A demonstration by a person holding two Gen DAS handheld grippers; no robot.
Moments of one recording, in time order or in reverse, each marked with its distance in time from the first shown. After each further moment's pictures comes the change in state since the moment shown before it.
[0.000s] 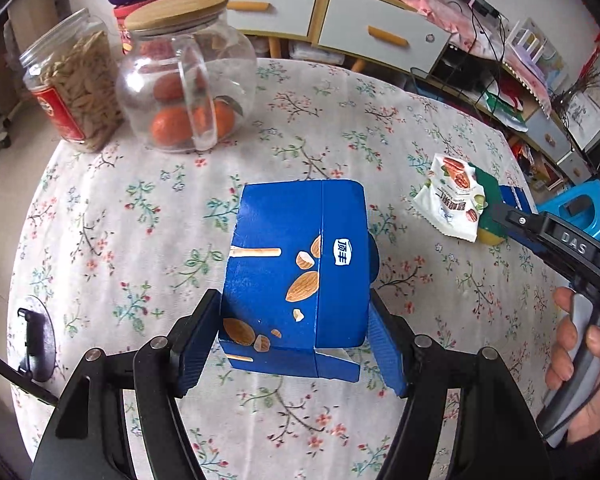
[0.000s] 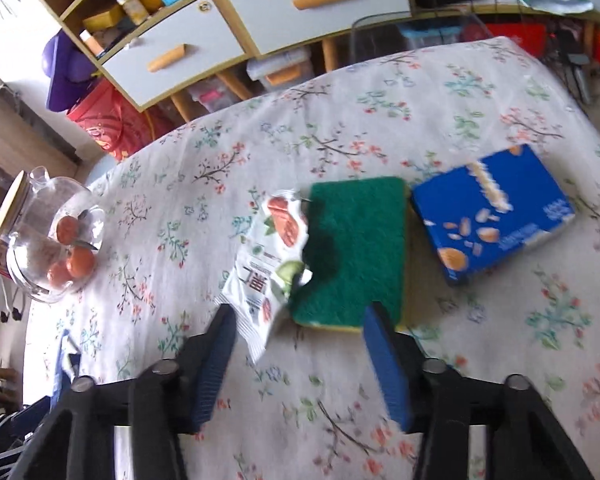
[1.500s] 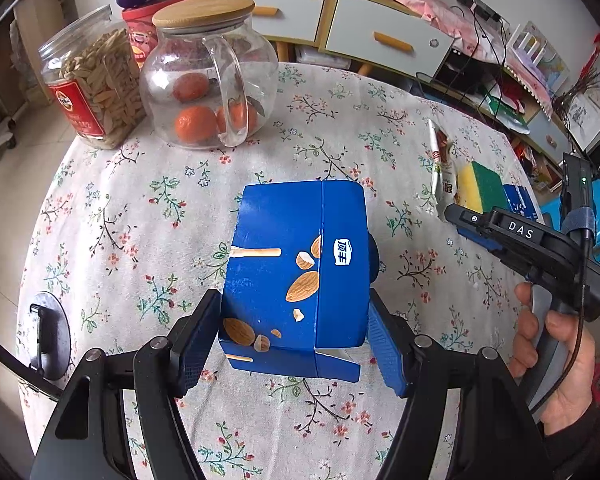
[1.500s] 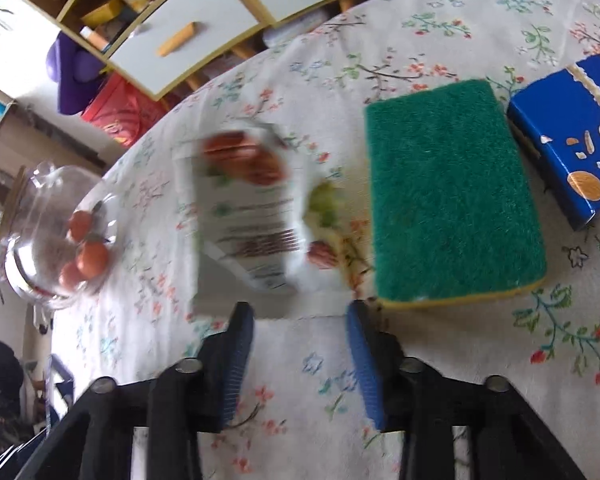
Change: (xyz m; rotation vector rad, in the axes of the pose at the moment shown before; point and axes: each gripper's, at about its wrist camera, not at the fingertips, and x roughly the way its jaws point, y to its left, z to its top) left arm -0.011 0.011 -0.010 -0.001 -0.019 0.014; right arm 0.051 0.013 -0.017 0.104 0.050 0.107
